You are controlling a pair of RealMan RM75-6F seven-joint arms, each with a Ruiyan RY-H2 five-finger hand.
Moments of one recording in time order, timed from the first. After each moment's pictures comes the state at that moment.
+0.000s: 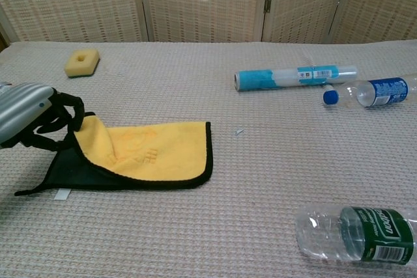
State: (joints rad) left arm -0.47 -1.92 0.00 -0.50 1.65 1.50 -0.40; right arm 0.07 -1.05 -0.08 -1.60 -1.66 1.43 0.20
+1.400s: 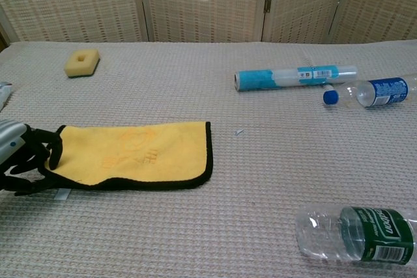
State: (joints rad) left arm -0.32 -1.91 0.07 -0.59 1.67 1.57 -0.37; right arm 0.08 -1.05 -0.10 -1.60 -1.68 1.42 0.18
